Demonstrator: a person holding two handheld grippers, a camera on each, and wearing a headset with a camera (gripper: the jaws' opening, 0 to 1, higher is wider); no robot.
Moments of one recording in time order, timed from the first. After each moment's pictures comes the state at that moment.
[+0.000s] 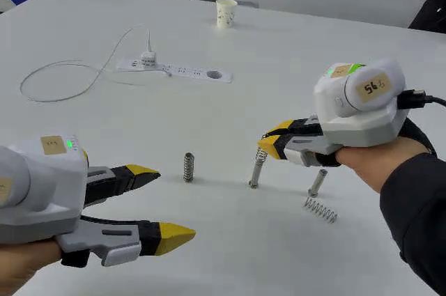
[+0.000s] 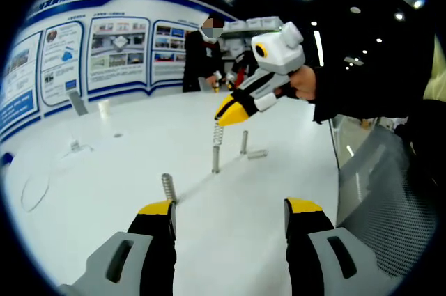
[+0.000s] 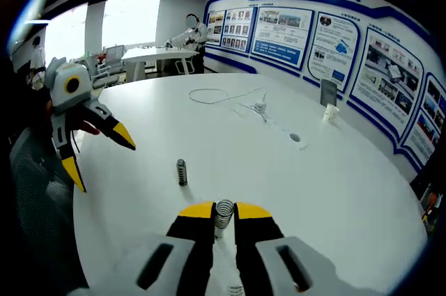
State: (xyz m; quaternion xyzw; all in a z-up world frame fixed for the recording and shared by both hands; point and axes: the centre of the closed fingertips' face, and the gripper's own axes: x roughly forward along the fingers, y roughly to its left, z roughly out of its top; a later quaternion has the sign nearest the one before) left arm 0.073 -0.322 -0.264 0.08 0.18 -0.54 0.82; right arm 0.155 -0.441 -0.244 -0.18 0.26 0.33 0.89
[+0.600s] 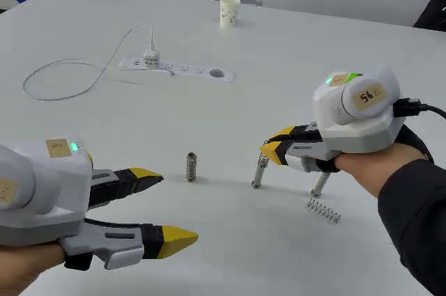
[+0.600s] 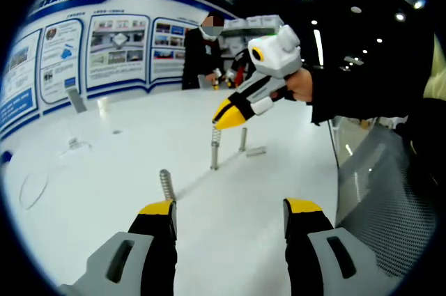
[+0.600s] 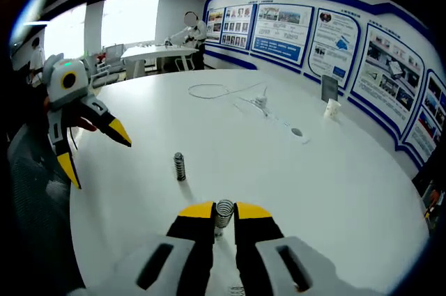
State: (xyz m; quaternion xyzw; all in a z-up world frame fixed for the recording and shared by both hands) left arm 0.072 -0.321 -0.269 0.08 0.19 -0.54 0.81; right arm 0.158 -0.443 -0.257 -0.18 0.27 0.33 0.89
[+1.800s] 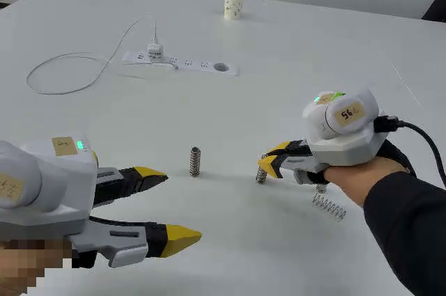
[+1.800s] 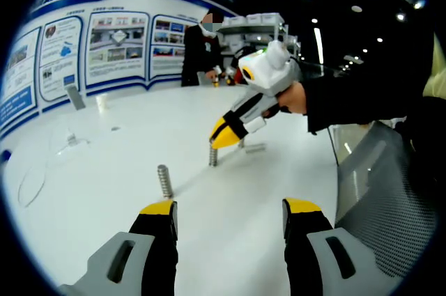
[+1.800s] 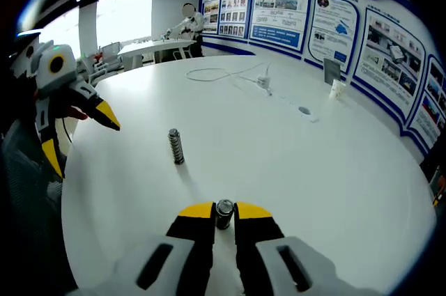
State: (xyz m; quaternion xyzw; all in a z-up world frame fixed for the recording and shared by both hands) left arm 0.069 -0.321 -0.275 0.08 0.20 -0.55 0.81; right arm 0.159 -0.441 -0.303 -0.17 0.30 0.33 0.88
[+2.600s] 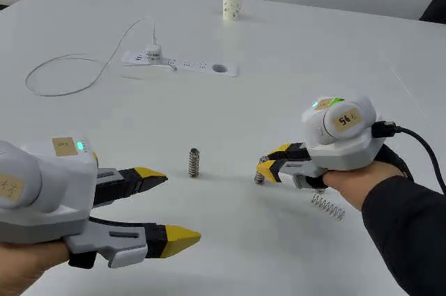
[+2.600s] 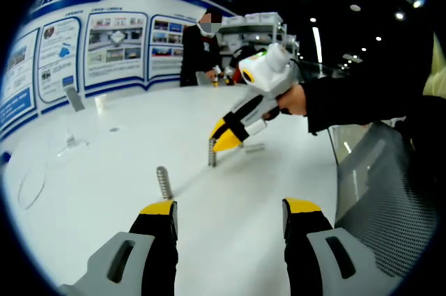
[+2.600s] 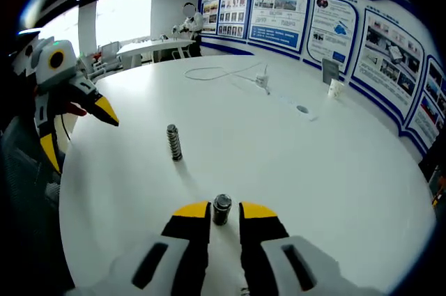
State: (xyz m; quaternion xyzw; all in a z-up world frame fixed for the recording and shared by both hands) left arm 0.069 -0.324 -0.274 0.08 0.20 -0.55 0.81; right arm 0.158 -0.447 -0.306 -0.17 0.30 0.33 0.88
